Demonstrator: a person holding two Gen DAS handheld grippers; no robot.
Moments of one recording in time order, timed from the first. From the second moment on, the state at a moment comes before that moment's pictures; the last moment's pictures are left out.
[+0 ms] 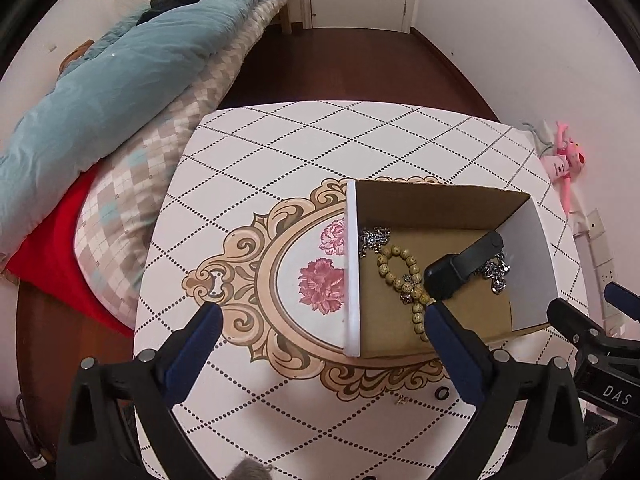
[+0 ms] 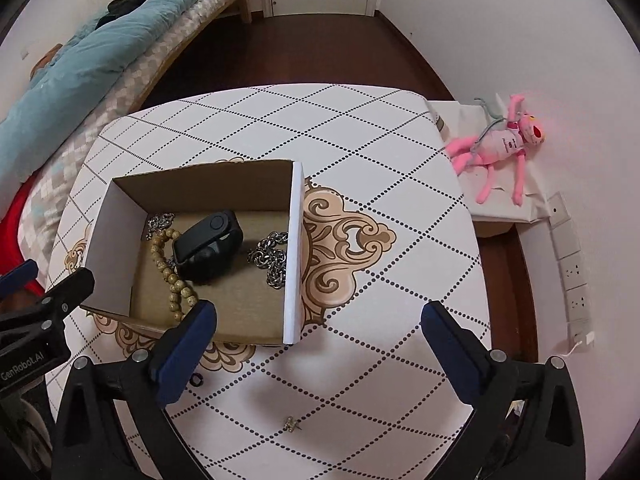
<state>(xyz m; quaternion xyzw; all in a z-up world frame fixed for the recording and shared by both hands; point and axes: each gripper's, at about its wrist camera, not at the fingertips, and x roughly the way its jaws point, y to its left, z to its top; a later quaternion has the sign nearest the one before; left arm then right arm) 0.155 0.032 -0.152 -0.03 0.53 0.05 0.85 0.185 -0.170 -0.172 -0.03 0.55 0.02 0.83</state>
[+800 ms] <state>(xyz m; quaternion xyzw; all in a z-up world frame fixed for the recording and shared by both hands) 0.059 0.012 -0.047 -0.02 0.44 0.04 0.90 0.082 -0.183 -0.056 -0.02 0.43 0.01 0.90</state>
